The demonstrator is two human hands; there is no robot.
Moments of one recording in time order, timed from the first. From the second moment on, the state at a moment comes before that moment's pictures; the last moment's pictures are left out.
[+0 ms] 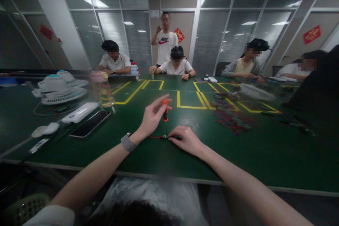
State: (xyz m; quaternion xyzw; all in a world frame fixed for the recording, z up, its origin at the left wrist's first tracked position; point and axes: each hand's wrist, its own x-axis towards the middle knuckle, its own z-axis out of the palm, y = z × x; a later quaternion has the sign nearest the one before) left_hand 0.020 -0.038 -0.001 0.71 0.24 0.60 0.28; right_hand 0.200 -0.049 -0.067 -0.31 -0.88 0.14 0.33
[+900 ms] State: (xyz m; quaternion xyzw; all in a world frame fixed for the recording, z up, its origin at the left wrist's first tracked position) left_hand 0.020 -0.041 0.002 0.71 0.26 0.63 0.19; right_hand 0.200 -0.049 -0.066 -0.31 -0.88 0.13 0.32
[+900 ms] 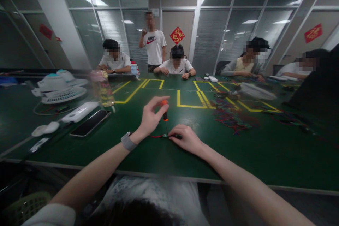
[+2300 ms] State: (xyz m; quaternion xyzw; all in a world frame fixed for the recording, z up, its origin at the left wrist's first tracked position) left_hand 0.020 -0.041 0.002 0.71 0.24 0.62 0.20; right_hand 0.200 -0.047 -0.068 -0.31 -0.88 0.12 0.32
